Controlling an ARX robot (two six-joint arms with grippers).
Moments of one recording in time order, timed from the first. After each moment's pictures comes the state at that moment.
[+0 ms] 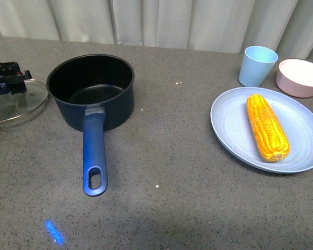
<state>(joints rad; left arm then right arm) 0.19 2.43 1.15 0.89 0.03 0.00 0.00 0.00 0.01 0.00 0.00 0.00</state>
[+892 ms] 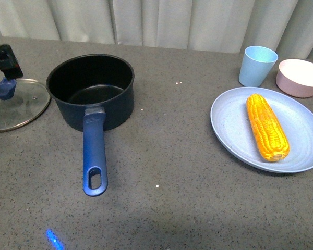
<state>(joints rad) 0.21 2.29 1.03 0.96 0.03 -0.08 0.00 0.00 0.01 0.00 0.00 0.00</state>
